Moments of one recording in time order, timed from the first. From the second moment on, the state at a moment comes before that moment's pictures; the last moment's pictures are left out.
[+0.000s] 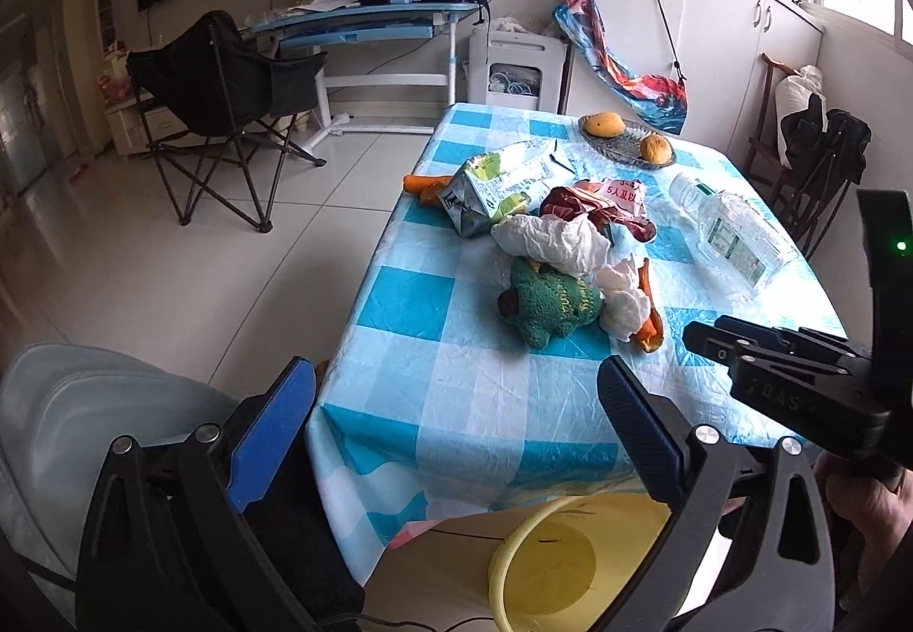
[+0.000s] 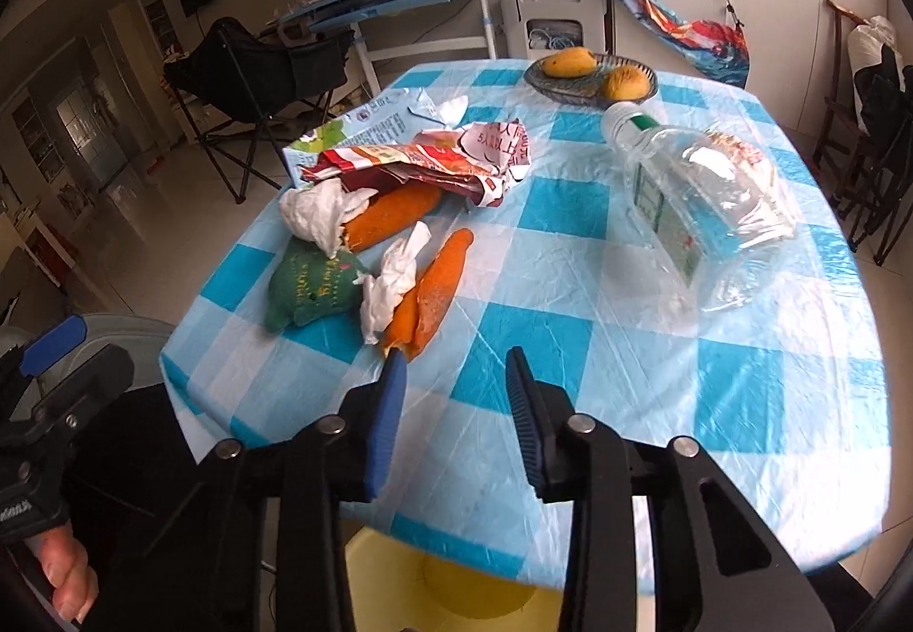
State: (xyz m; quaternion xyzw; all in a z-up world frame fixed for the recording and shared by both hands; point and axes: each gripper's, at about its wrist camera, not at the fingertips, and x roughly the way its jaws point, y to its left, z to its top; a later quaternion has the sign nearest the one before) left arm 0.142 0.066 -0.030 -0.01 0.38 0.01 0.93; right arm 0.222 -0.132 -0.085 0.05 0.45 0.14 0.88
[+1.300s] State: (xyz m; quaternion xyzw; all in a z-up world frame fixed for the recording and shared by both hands) left arm 0.223 0.049 -0.083 -0.05 0.43 -0.12 0.89; right arm 0.233 -0.164 -0.095 0.10 0.43 0.14 0.88
